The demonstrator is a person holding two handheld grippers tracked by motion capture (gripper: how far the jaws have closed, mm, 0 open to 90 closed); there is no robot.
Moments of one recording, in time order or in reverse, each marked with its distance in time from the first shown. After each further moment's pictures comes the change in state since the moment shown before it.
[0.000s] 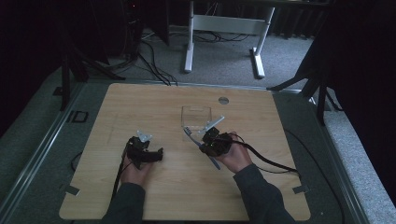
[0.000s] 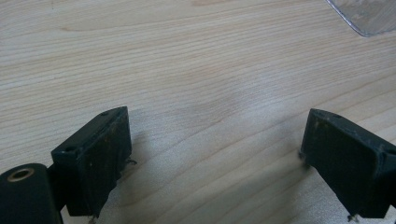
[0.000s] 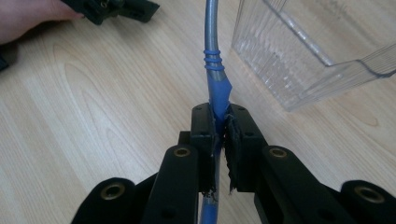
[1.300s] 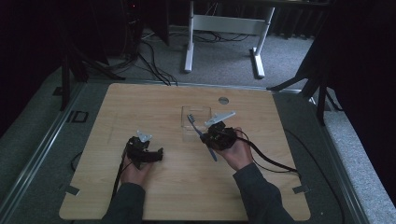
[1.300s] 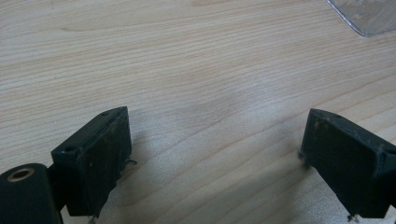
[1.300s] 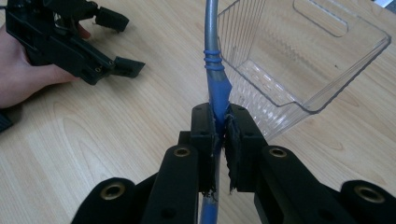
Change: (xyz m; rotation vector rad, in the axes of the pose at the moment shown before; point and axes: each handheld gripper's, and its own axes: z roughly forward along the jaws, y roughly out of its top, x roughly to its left) left arm 0.000 0.000 0.000 0.000 0.000 0.000; right arm -0.009 0.003 -0.019 -0.179 -0.044 0.071
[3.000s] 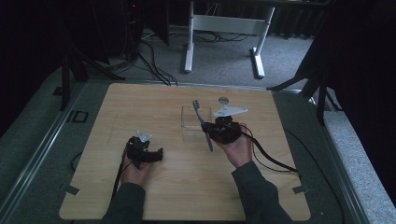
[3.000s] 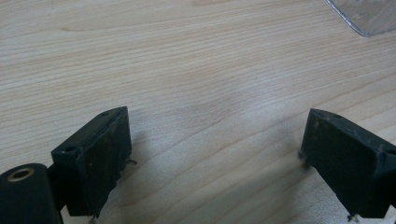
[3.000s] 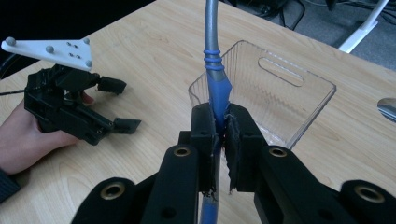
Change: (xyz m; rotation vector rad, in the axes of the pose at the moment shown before) left arm 0.000 0.000 0.000 -0.001 0.000 -0.002; right arm -0.011 0.007 -0.014 -0.208 -0.014 0.094
